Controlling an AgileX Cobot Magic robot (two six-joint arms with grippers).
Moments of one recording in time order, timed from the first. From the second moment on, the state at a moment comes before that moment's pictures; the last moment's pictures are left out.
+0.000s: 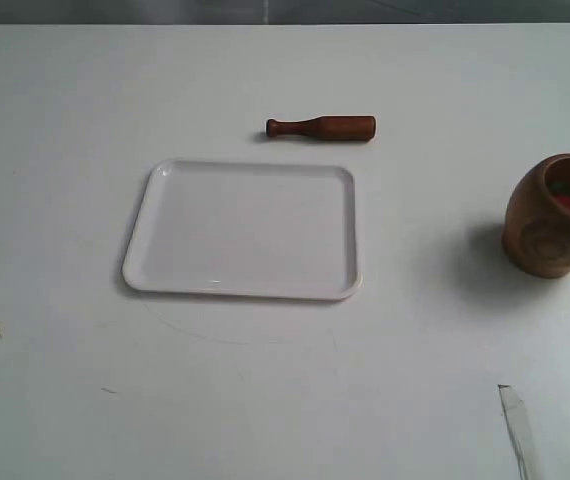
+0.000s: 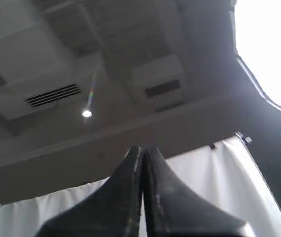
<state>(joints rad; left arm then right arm) 0.02 0.00 0.00 0.07 0.44 0.35 0.09 0.06 -0.15 -0.03 -0.91 0.33</state>
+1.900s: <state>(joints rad) 0.02 0.00 0.00 0.07 0.44 0.35 0.62 2.39 -2.10 0.02 1.11 -1.01</state>
